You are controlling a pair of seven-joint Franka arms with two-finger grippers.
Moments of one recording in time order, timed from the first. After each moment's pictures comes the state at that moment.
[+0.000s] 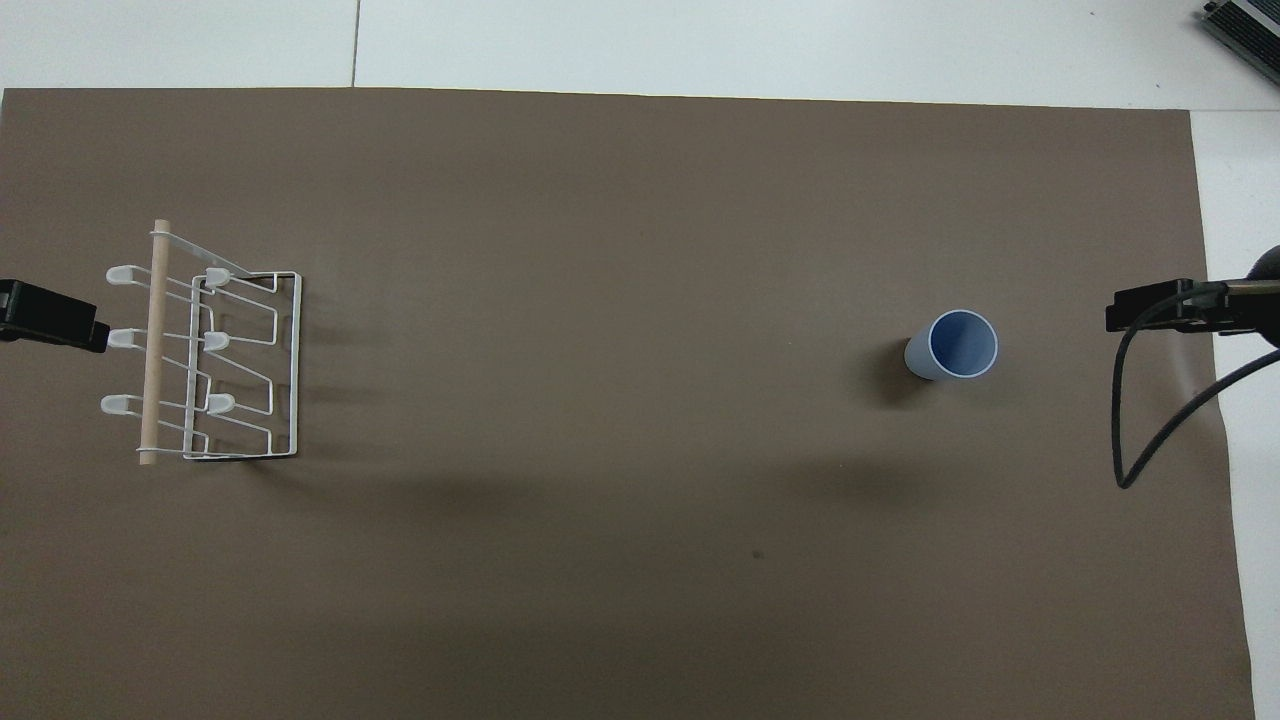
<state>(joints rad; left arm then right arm) -0.05 0.00 0.03 -1.51 -0.01 1.47 0.11 -0.12 -0.06 0.06 -1.71 -0.01 1.73 -0.01</state>
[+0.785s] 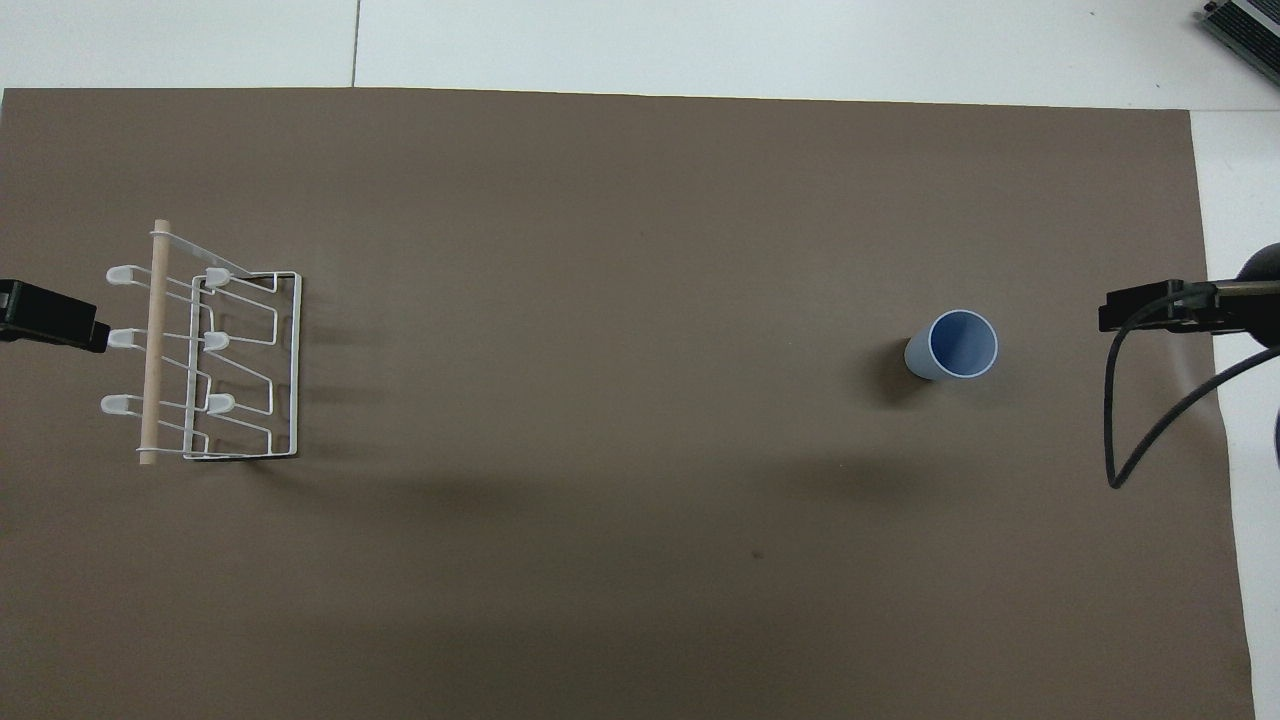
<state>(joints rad) -0.05 0.00 0.03 -1.51 -0.01 1.47 0.11 -0.12 -0.06 0.07 -1.74 -0.01 1.77 -0.01</state>
